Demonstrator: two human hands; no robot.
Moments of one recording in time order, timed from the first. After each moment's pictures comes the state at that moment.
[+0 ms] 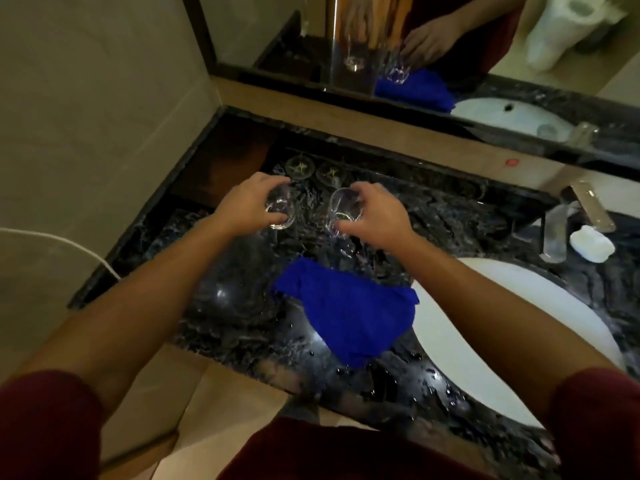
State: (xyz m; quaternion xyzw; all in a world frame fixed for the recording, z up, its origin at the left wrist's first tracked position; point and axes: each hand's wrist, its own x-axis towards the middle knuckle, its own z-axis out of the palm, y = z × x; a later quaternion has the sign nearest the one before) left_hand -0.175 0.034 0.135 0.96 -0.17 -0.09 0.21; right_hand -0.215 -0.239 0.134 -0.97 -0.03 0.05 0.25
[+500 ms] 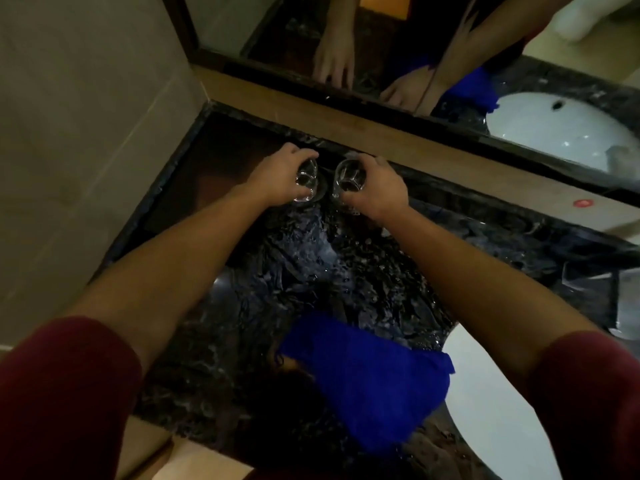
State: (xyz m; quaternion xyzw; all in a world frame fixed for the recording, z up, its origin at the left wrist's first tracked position) left_hand 0.025 0.007 0.075 0.95 -0.17 -0.15 0.20; right_hand -0.016 -0.205 0.077 -0.97 0.03 0.09 0.22
